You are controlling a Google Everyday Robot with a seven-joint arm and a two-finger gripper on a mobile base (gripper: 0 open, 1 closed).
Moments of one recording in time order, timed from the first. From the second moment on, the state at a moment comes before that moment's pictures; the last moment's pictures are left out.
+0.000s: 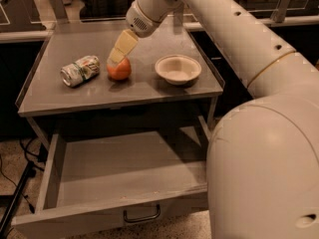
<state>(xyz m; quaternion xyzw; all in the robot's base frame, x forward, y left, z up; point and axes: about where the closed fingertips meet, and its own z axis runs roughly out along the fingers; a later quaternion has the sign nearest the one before) 0.724 0.084 0.928 -0.57 0.74 0.15 0.31</state>
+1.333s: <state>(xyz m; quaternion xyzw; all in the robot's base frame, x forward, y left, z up) 0.714 0.116 0.920 -0.65 0.71 0.10 0.23</state>
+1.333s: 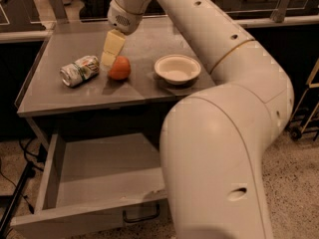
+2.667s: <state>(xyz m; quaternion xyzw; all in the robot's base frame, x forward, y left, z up) 0.726 0.125 0.858 -0.65 0.73 0.09 0.20</state>
